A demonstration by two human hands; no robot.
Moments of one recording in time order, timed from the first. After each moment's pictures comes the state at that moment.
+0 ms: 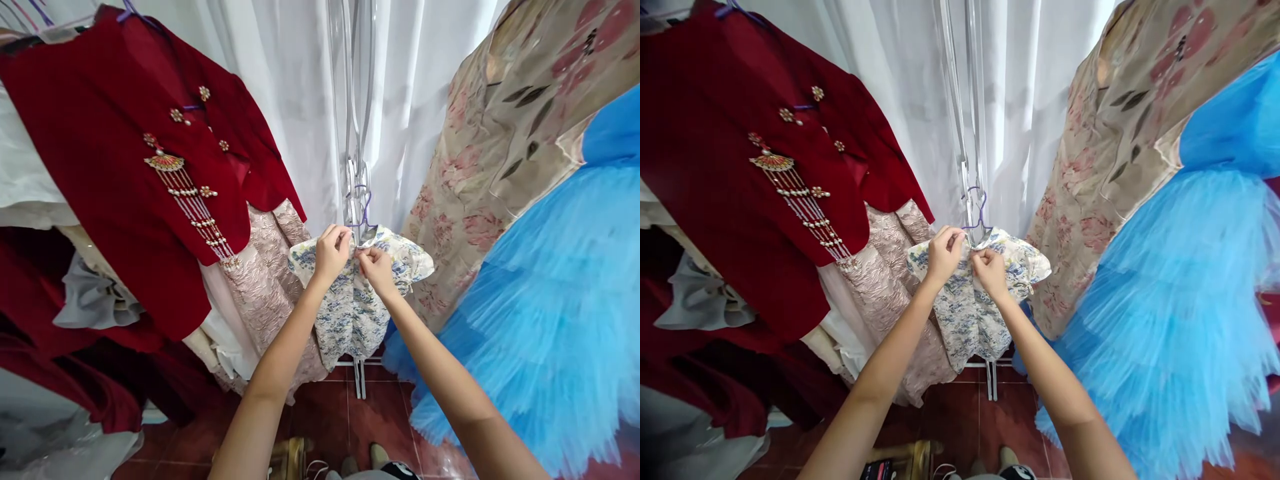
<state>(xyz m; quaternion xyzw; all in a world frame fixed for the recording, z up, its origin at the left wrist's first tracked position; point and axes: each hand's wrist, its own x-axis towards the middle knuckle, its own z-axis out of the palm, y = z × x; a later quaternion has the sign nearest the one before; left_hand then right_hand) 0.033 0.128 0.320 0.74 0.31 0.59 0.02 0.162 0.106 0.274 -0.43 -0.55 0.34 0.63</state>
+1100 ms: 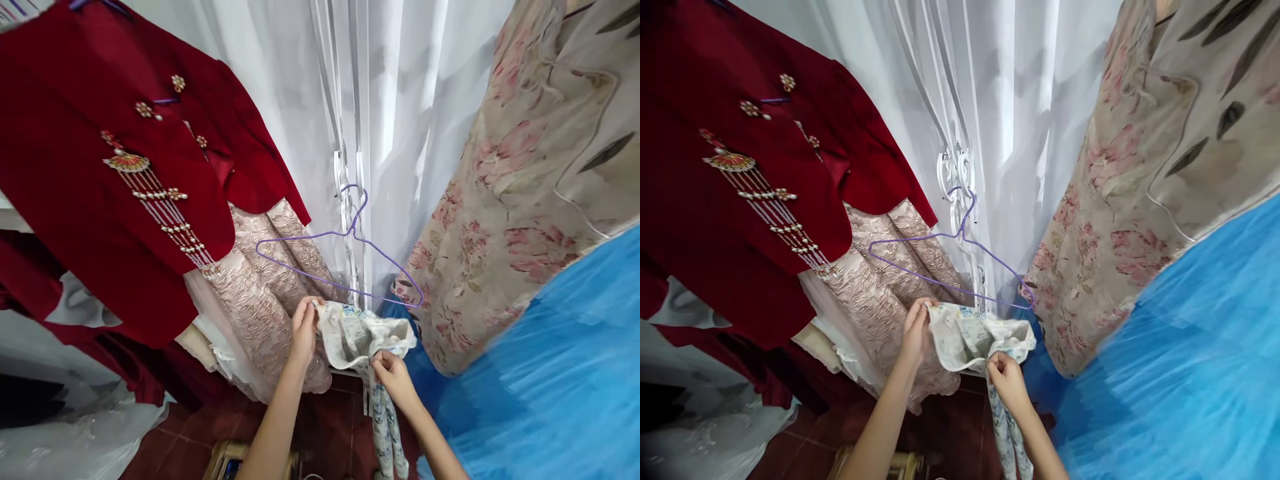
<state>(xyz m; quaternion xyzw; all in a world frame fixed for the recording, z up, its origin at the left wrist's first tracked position) 0.018 0.087 0.173 0.41 0.40 0.69 0.44 0.222 0.046 0.066 -0.52 -0.53 0.48 0.46</state>
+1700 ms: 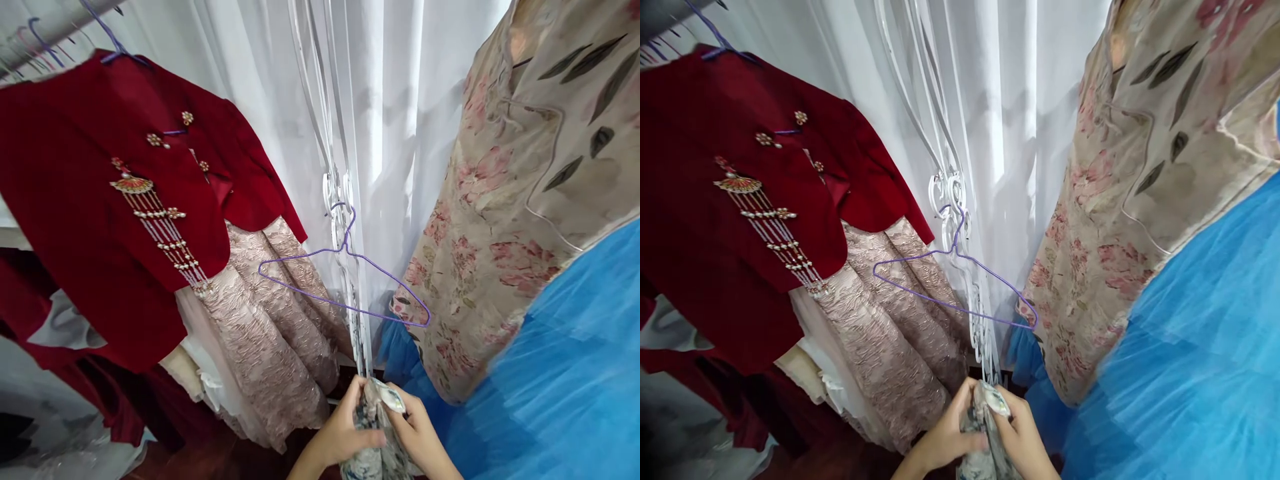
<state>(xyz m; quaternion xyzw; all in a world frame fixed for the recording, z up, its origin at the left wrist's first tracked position) 0.072 0.013 0.100 0.63 0.35 0.37 0.58 0.256 0.018 0.098 -0.38 -0.65 0.44 0.48</state>
